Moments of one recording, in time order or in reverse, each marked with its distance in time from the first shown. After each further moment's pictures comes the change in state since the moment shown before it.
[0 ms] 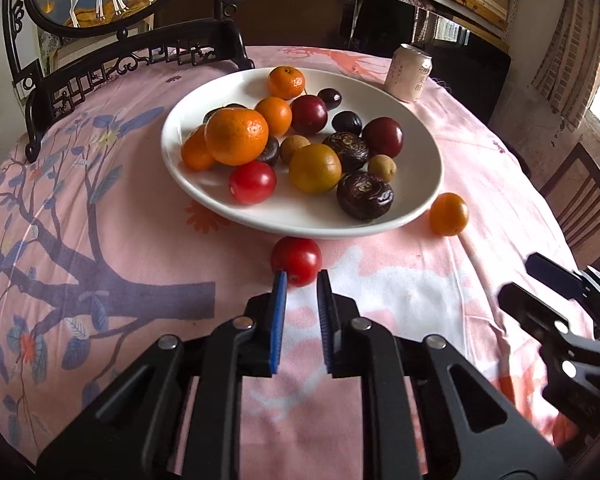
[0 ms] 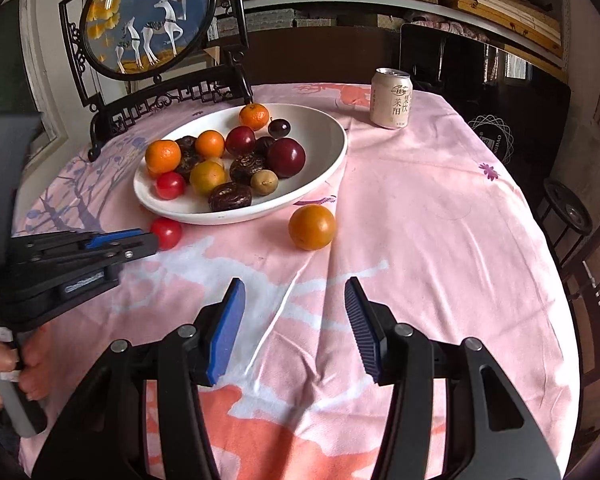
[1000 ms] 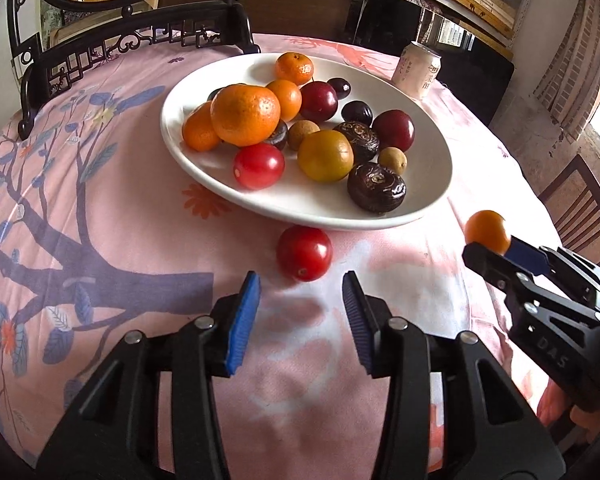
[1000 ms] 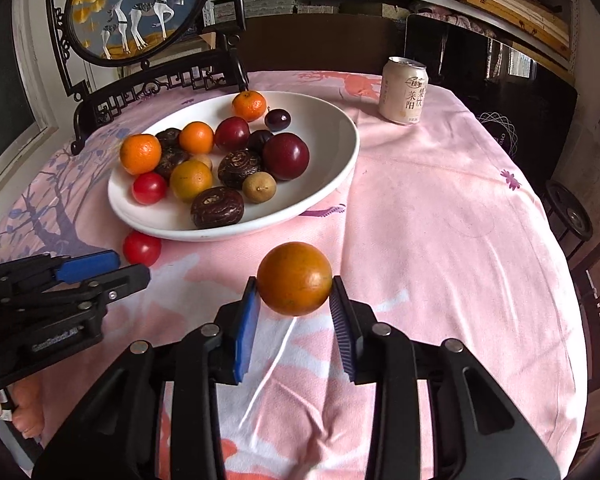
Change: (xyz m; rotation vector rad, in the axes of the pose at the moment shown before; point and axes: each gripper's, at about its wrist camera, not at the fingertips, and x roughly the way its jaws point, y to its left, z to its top) left arm 0.019 0.010 -0.002 -0.056 0.027 -0.014; right arm 0.017 0.002 0.009 0.021 0.021 0.029
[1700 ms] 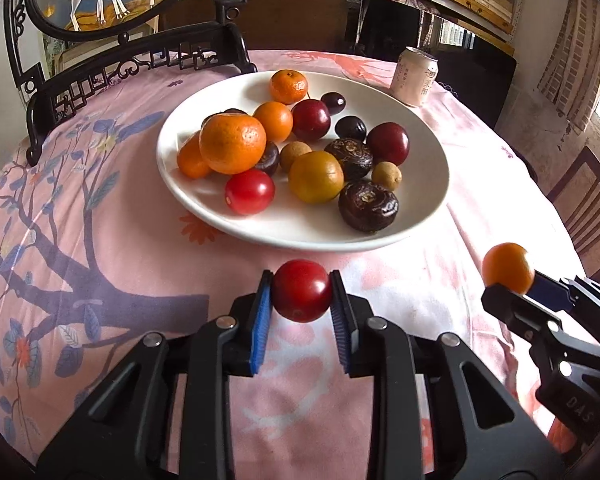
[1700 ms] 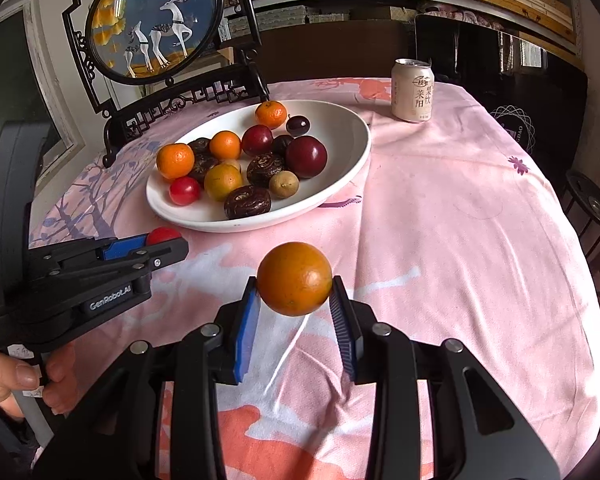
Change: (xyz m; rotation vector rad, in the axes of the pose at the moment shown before) left arm -0.009 -0.016 0.003 0.056 -0.039 0.048; right arm -0.016 -0.005 -0.014 0.039 -0.025 0.099
